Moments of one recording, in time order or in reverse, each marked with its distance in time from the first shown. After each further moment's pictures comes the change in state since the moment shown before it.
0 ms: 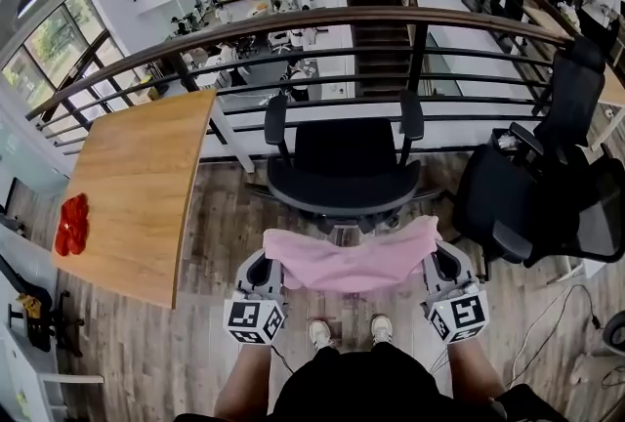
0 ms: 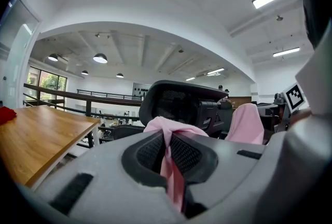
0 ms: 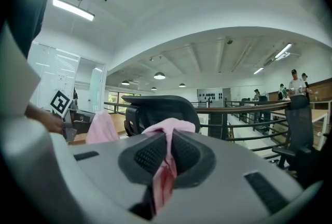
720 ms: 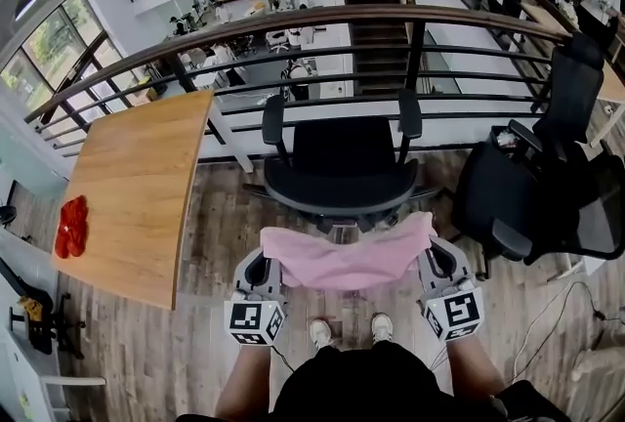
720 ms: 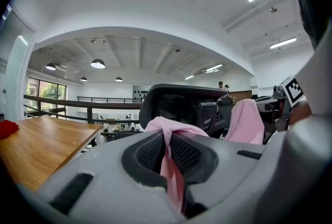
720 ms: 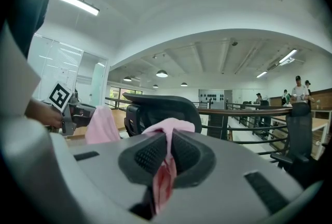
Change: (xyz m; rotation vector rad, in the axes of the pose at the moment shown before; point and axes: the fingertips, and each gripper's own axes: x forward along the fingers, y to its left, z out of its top) left arm 0.001 -0.003 0.013 0.075 -0.006 0.015; right arm 0.008 0.006 0.005 -0.058 0.017 0.005
